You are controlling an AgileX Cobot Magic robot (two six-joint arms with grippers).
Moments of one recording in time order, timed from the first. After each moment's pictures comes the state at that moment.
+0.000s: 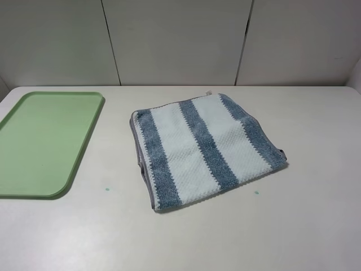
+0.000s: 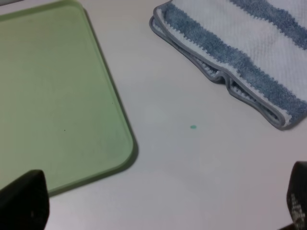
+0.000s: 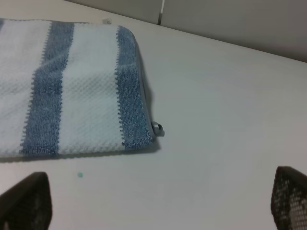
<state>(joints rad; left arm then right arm) -0.20 -0.01 -0.50 -0.08 1.05 0.14 0.11 -0.01 -0.50 0.10 1.02 -0.21</state>
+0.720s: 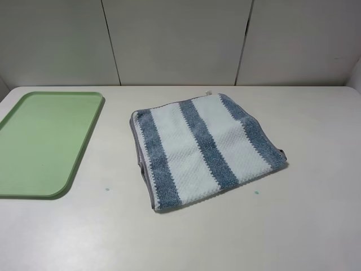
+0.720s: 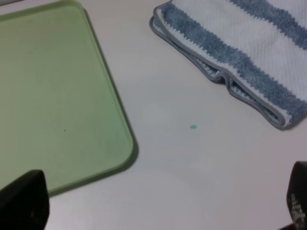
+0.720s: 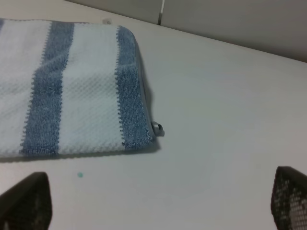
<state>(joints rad) -0.20 -0.01 -0.50 -0.08 1.05 0.14 0.11 -0.01 -0.50 0.10 1.02 -0.21</state>
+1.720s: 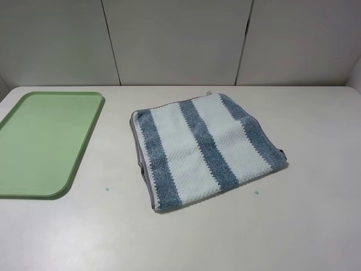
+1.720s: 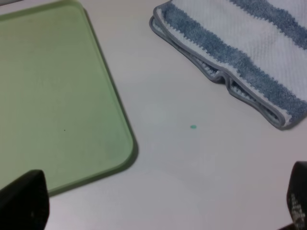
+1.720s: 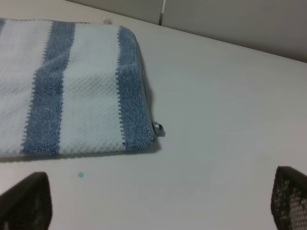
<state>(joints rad) -0.20 -0.01 -0.50 -0.08 1.05 0.14 0.11 -0.01 -0.50 0.10 1.02 -0.21</state>
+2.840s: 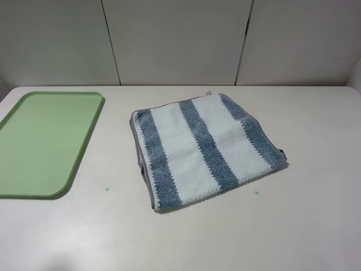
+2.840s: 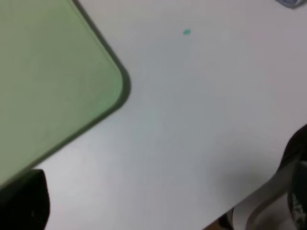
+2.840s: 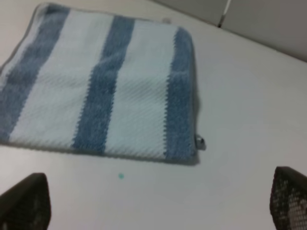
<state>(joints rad) -0.20 0.51 -0.57 -0.08 1.06 0.45 0.23 0.35 -0.69 0.17 1.01 -0.31</state>
